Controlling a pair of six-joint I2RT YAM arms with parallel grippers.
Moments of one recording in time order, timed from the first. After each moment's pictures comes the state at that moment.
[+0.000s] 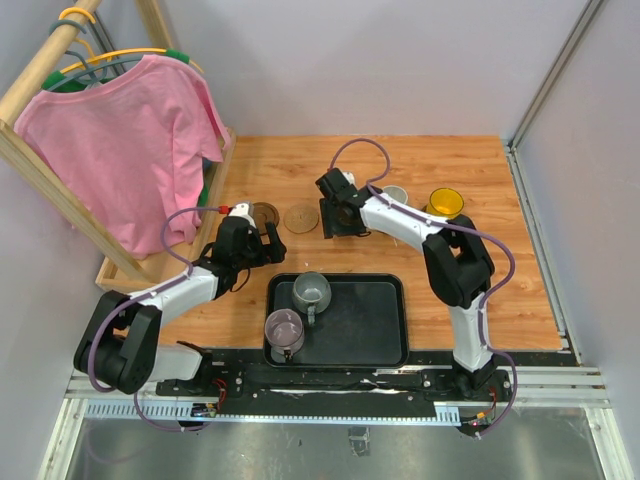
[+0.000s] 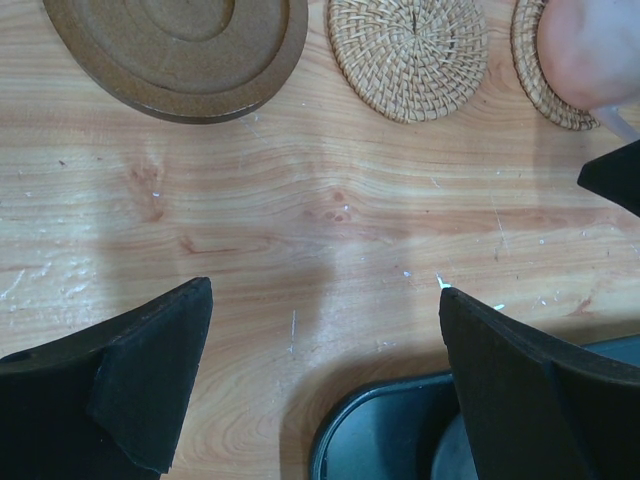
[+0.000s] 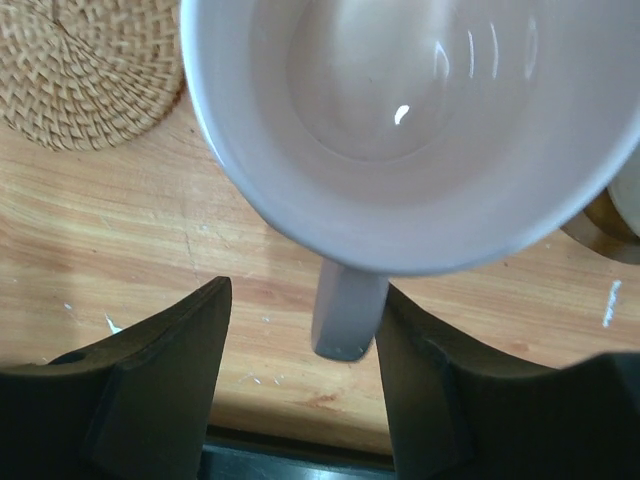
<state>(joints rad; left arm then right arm) -0.37 1.30 0.53 0.16 -0.06 -0.48 0.70 2.05 1.61 -0.62 0.23 0.45</state>
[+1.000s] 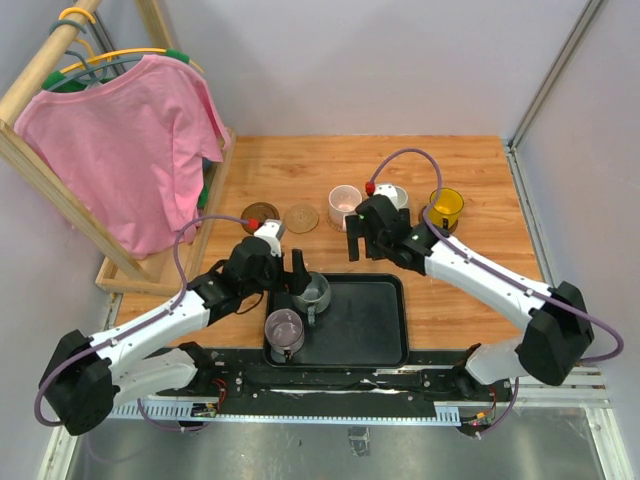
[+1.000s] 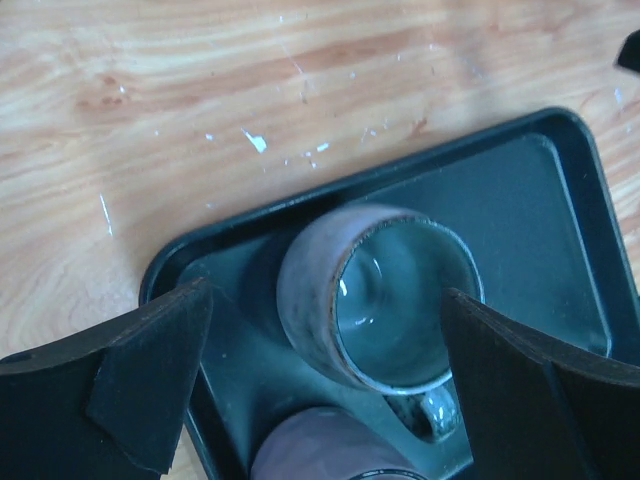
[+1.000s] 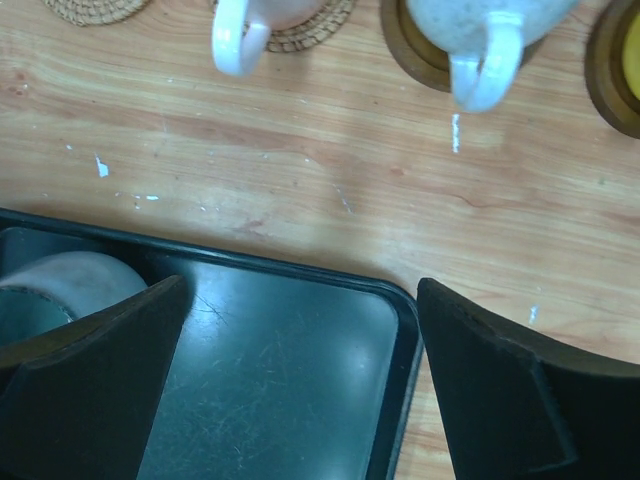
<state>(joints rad) -0.70 1.01 0.55 -0.12 -0.08 -0.48 0.78 1.42 1.13 -0.59 0.36 0.47</state>
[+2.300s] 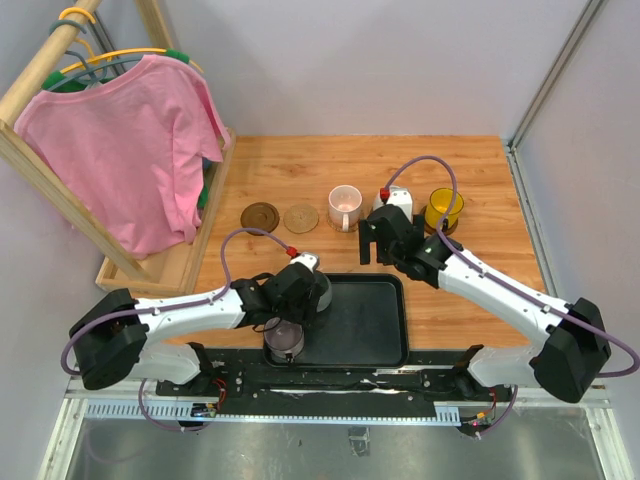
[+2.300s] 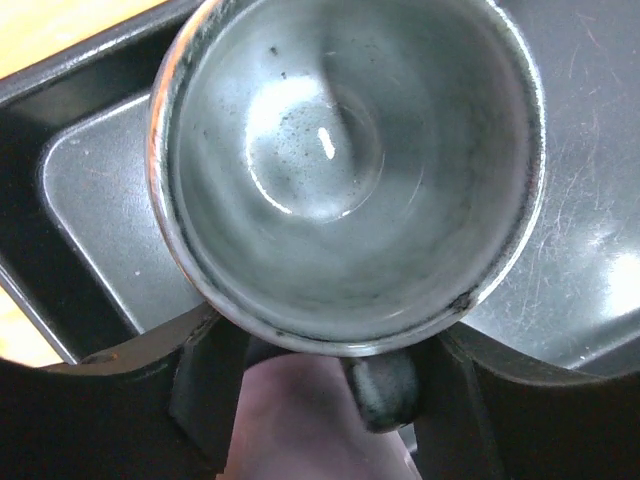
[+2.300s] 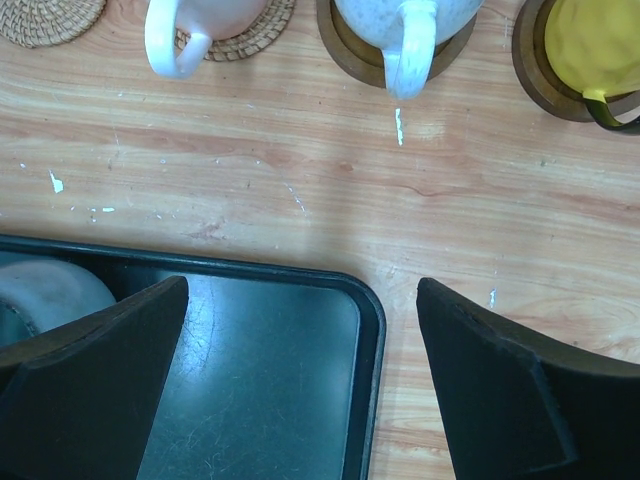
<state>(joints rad) -1.00 1.27 0.62 -0.29 -0.20 -0.57 0.78 1.28 1.00 -0.56 0.47 0.48</state>
